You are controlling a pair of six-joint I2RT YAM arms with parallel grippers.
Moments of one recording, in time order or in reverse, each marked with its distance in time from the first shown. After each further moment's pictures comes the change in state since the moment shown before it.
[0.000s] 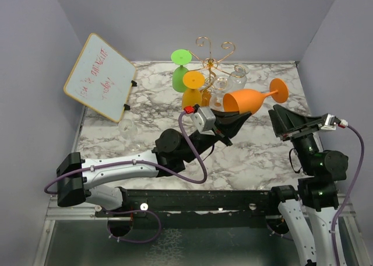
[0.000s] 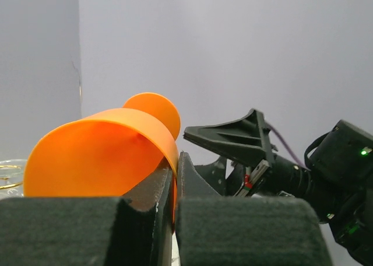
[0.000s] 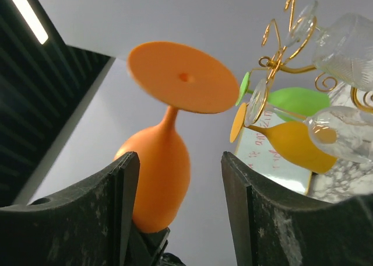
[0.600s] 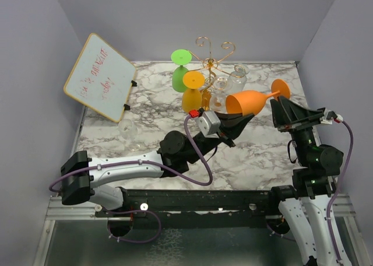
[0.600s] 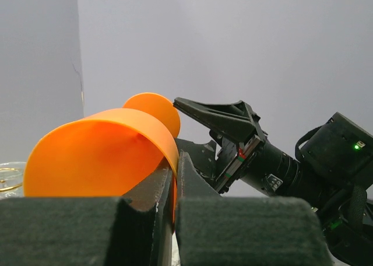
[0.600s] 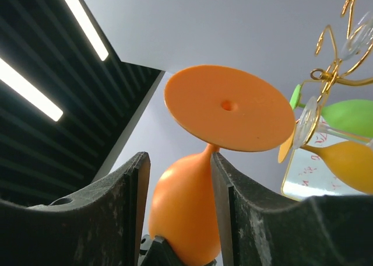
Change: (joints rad) left arm -0.008 0.041 -0.014 0.078 0.002 0.054; right arm 0.000 0.089 -0.104 0.322 0.044 0.251
